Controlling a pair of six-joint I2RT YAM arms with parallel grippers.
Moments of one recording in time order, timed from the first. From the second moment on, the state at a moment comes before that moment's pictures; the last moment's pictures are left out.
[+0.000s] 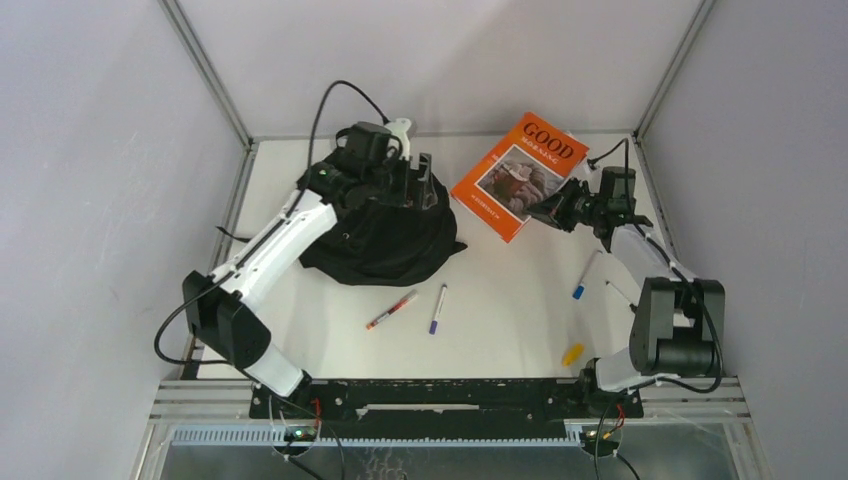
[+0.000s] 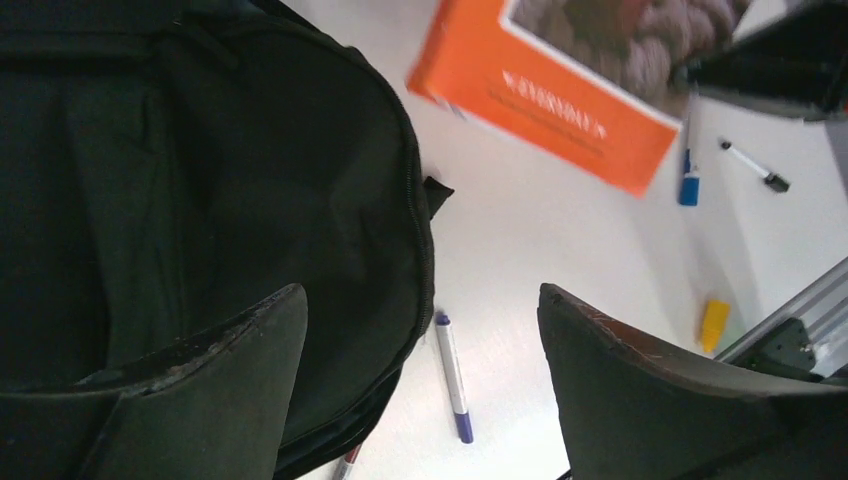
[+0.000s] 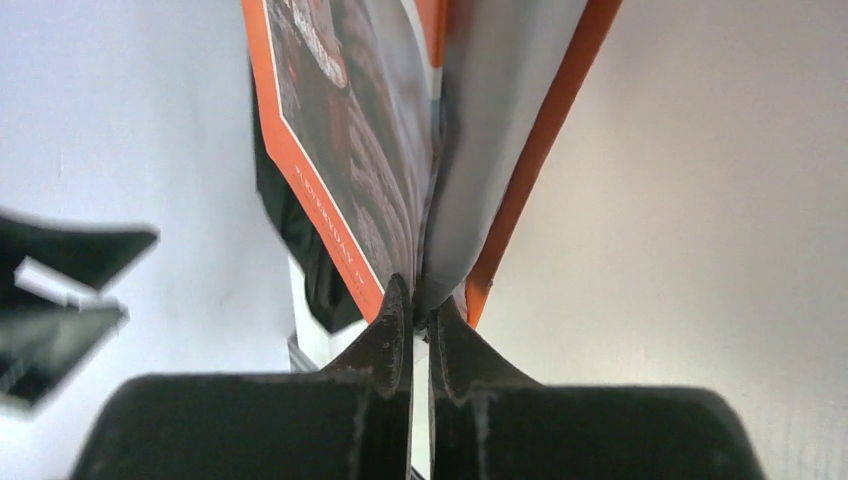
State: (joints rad) left arm -0.58 1.60 1.58 -0.66 0.11 -0.28; right arm -0.09 1.49 0.92 -0.11 -0.70 0.73
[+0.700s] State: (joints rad) left arm -0.45 1.50 1.47 -0.60 0.62 -0.33; right arm 0.19 1.27 0.88 -0.17 -1.17 0.35
